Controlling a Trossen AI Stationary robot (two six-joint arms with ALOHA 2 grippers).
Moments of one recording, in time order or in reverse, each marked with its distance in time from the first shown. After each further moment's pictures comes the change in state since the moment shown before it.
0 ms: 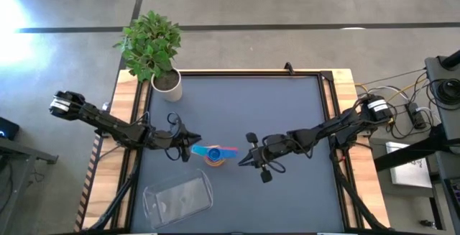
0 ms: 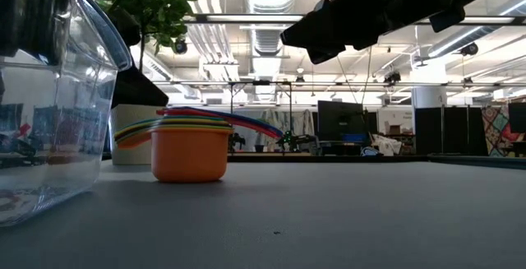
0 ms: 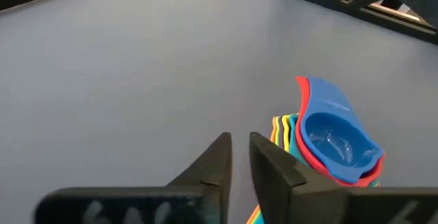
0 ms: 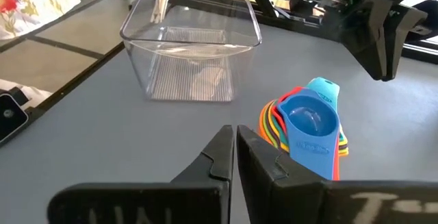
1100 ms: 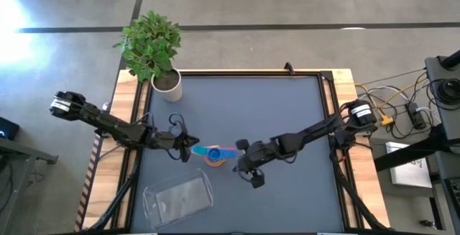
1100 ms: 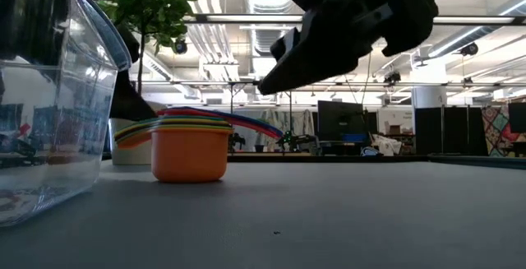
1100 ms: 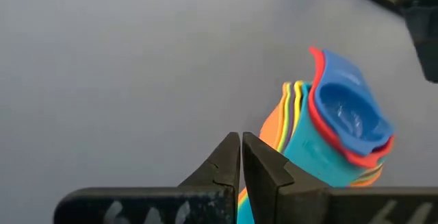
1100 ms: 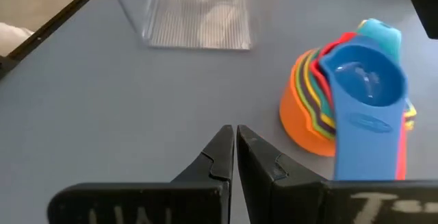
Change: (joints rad) left arm 0.009 0.013 0.000 -0.090 0.061 -0.169; right arm 0.016 0.176 0.229 -0.303 -0.006 0.000
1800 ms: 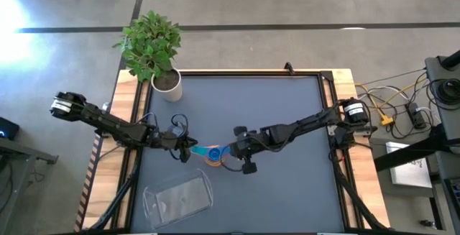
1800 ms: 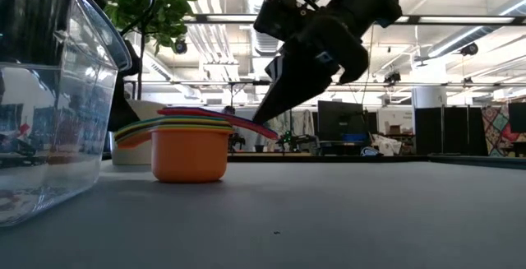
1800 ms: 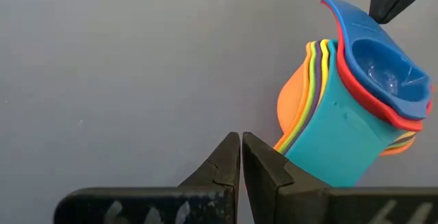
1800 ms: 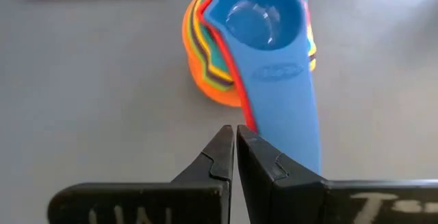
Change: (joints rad) left arm 0.032 0.028 0.000 -0.074 0.079 -0.008; right arm -0.113 0.066 0.154 -0.279 0.089 -0.009
